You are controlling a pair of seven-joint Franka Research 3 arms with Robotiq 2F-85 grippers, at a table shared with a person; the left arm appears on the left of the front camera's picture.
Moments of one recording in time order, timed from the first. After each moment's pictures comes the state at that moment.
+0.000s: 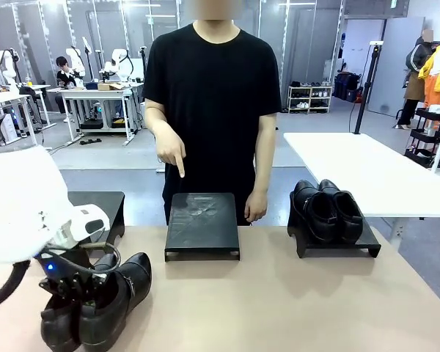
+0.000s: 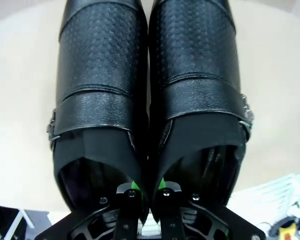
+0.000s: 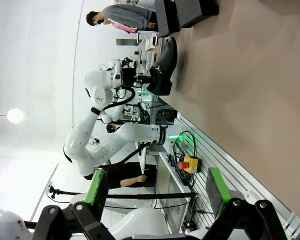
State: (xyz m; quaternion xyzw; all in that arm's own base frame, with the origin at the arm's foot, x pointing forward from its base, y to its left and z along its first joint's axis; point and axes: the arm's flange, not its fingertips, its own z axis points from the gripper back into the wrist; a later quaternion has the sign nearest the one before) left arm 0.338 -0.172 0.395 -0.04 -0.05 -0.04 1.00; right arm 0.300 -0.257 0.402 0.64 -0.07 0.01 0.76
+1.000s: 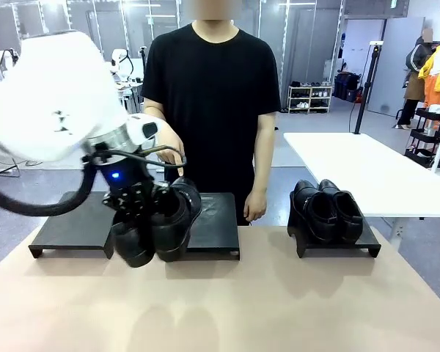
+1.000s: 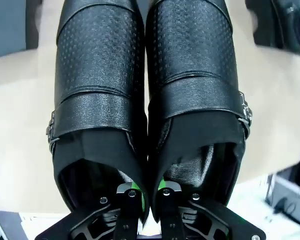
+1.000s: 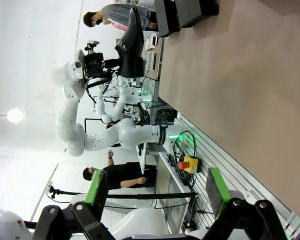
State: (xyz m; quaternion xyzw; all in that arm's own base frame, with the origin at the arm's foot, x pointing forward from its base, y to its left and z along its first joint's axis) left arm 0.389 -0.286 0.538 -0.10 -0.13 -0.01 0.99; right arm 0.299 -0.257 0.402 0.64 -0.07 0.01 0.76
